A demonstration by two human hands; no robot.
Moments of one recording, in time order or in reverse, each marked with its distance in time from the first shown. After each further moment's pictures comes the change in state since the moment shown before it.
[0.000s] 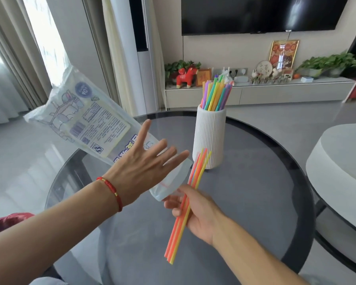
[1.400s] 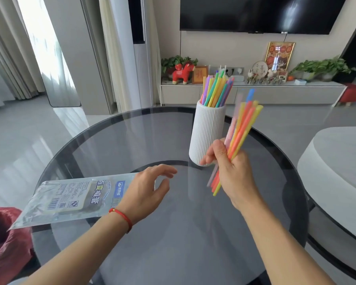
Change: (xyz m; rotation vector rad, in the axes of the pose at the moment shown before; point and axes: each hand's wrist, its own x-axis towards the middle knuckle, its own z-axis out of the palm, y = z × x) left_hand -0.007 0.073 0.048 -1.352 0.208 -0.678; right_hand -0.010 -0.072 -0.034 -0.711 0.256 -0.961
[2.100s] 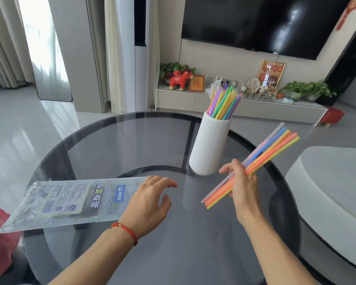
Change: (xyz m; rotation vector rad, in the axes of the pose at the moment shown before) left_hand -0.013 -0.012 0.011 0.051 0.035 0.020; right_hand -0.002 0.021 -0.010 -0.163 0.222 0.339
